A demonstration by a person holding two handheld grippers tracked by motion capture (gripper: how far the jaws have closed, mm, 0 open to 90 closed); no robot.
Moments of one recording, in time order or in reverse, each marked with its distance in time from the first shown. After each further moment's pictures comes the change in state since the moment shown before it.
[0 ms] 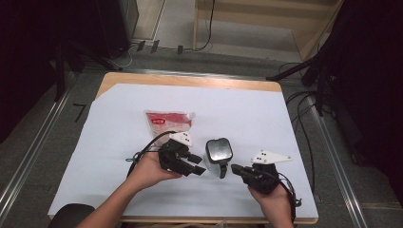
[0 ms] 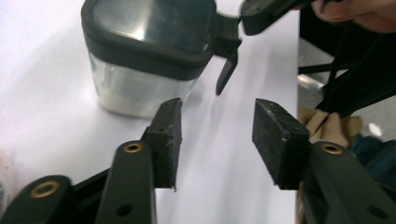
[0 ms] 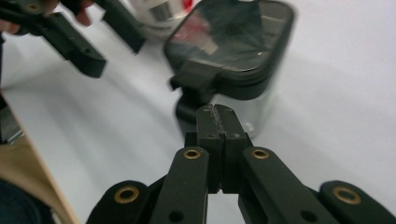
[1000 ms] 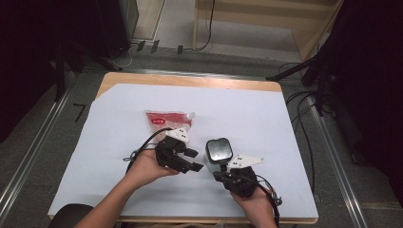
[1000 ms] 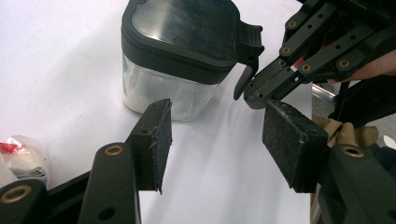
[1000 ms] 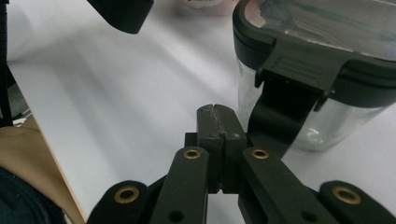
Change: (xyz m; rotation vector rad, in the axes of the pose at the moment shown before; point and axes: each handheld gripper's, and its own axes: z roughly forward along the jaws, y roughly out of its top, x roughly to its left) left arm 0.007 0.000 -0.008 -0.032 0.039 -0.030; right arm 0.027 -0.003 0.042 0.093 0.057 -0.049
